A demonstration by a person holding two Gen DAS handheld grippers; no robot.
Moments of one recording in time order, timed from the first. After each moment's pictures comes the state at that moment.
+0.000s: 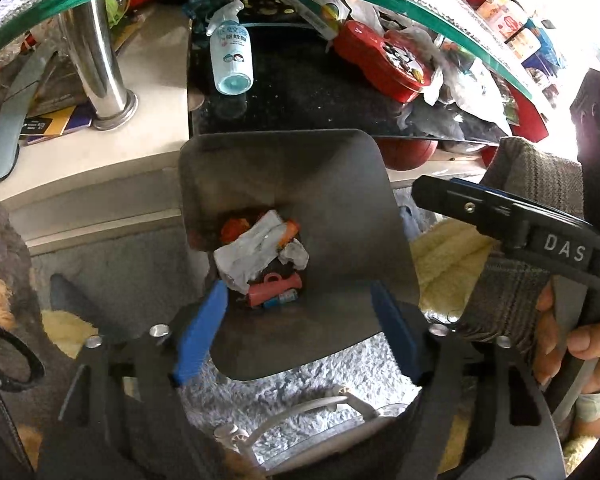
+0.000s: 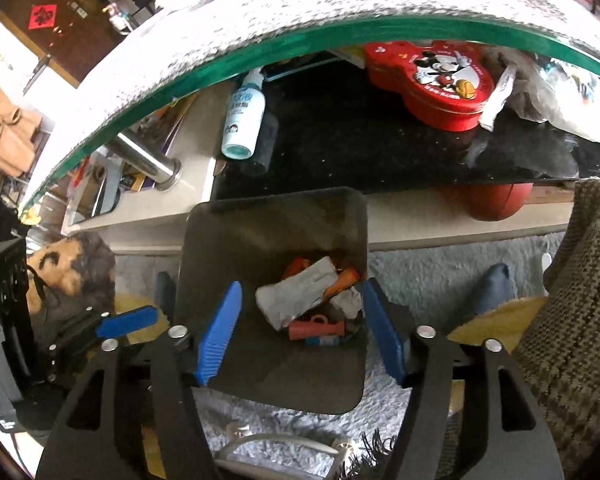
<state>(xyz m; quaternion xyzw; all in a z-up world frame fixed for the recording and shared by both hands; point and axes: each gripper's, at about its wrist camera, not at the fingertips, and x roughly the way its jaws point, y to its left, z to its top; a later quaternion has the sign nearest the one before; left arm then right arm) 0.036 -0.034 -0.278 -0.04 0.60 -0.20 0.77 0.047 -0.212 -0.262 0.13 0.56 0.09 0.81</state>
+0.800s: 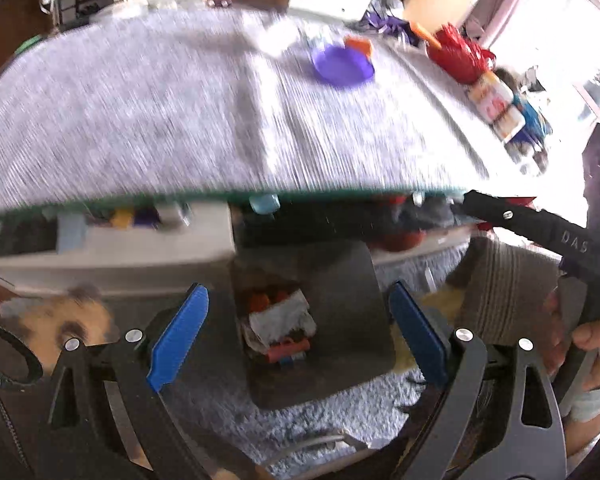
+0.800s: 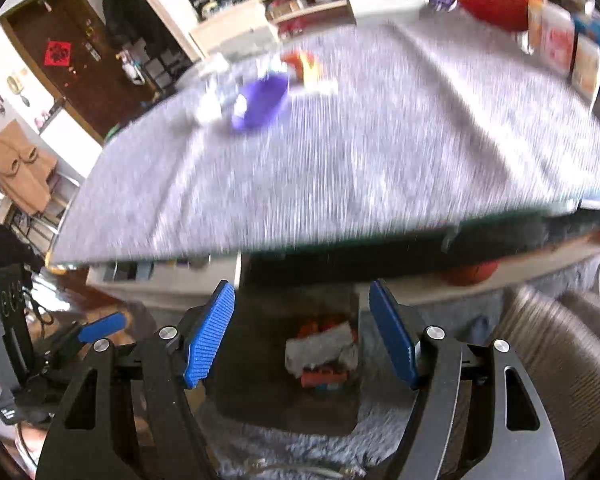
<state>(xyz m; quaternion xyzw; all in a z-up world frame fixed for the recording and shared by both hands) 0.062 0.003 -0.167 -0.06 0.51 -0.17 0.84 0.072 -0.237 -0.151 0.15 0.47 0.08 0.87</state>
